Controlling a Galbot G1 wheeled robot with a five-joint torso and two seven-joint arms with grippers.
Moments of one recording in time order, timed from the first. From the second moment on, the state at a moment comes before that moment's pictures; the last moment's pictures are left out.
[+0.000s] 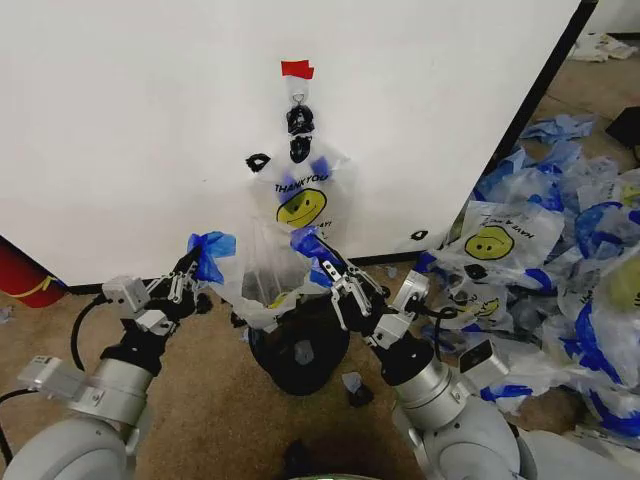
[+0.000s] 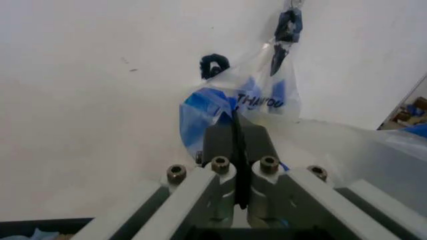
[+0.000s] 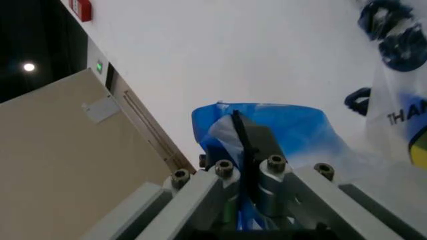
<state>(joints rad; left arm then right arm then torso) 1.67 -0.85 -0.71 -2.48 -0.96 -0.02 -0.24 -0.86 0.76 -0.41 2.36 1.08 0.48 0.13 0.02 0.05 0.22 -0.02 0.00</state>
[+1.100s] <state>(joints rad) 1.73 -0.82 -0.78 -2.48 -1.00 0.02 -0.27 -0.75 1.02 -0.67 2.13 1.03 0.52 0.15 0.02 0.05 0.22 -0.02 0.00</state>
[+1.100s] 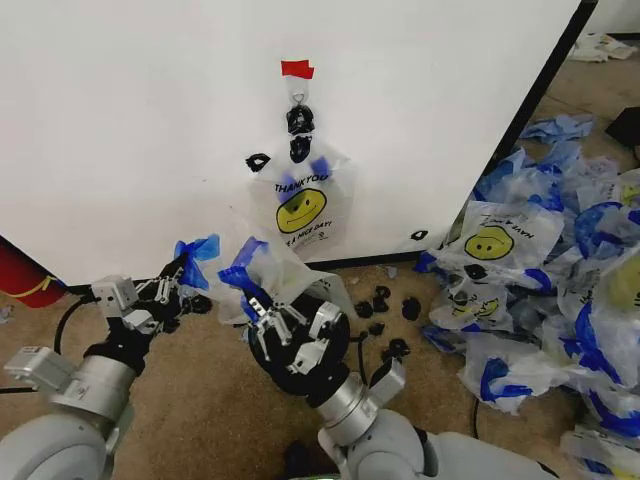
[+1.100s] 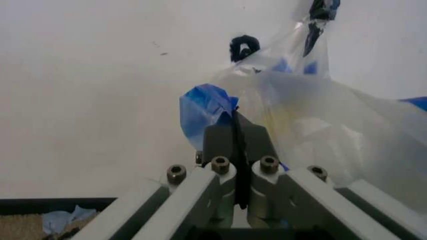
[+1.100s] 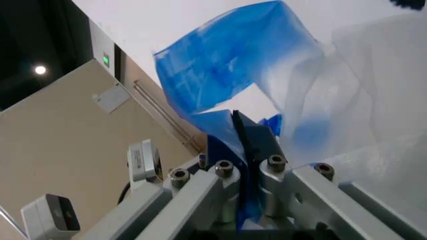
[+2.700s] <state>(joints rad) 1.69 -0.83 -0.72 -2.44 -0.96 0.00 -0.26 -1.01 0.94 -0.61 2.00 0.93 0.65 0.10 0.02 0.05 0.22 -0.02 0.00</state>
